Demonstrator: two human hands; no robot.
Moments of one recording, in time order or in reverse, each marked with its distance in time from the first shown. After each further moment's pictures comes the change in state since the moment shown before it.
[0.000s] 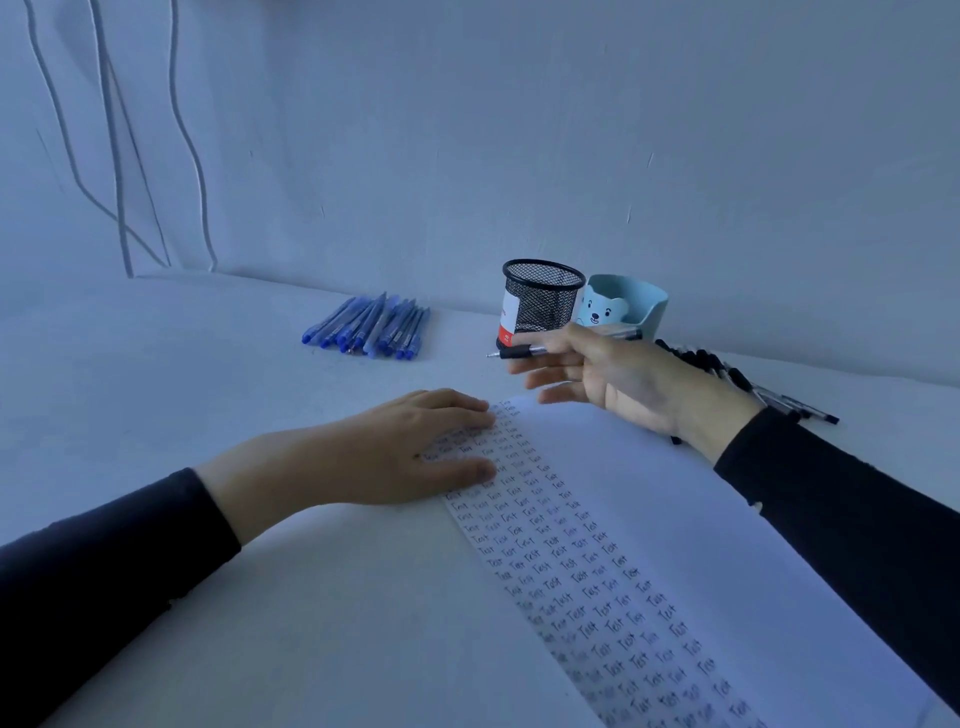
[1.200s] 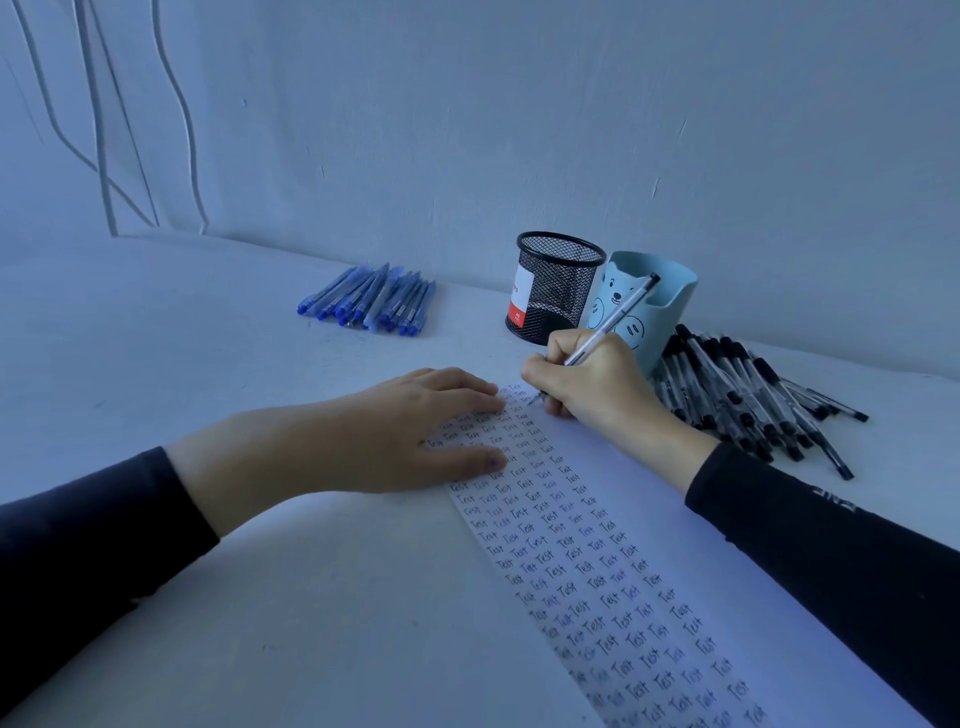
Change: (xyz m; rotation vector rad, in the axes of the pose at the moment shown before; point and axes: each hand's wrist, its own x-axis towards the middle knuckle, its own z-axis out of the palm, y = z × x) left_hand 0.002 0.001 -0.003 -0.004 -0.065 -0.040; right_hand 0.019 0.041 0.028 -0.437 0.426 -0.219
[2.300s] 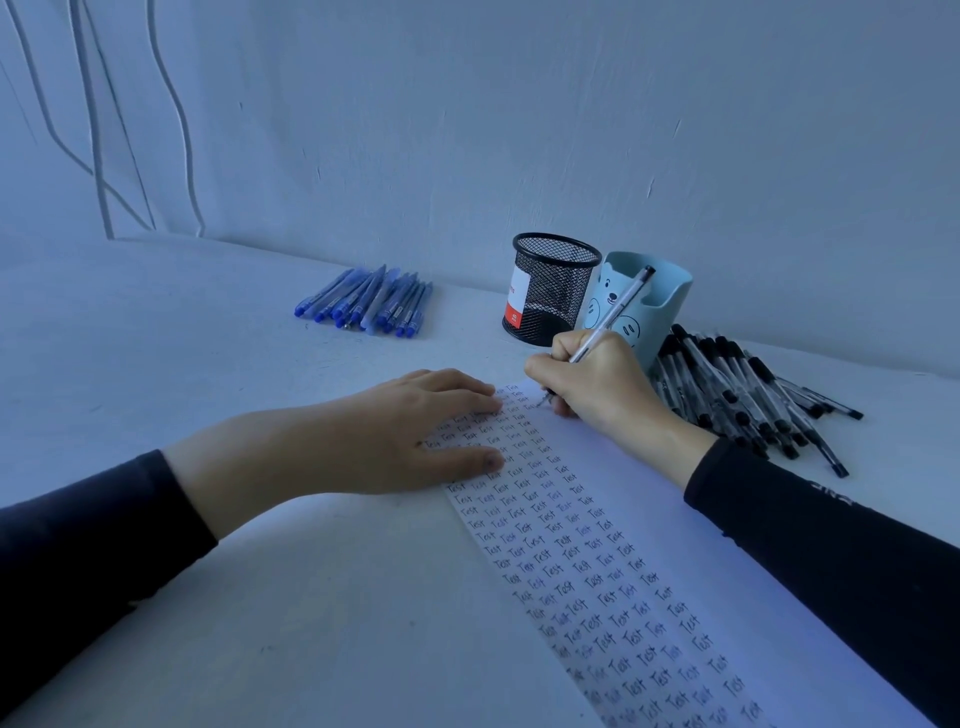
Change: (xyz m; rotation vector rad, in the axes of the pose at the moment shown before) left_hand -0.001 0.002 -0.001 0.004 -0.008 0.000; right_hand 0.002 0.002 -0.003 -0.021 0.044 0.016
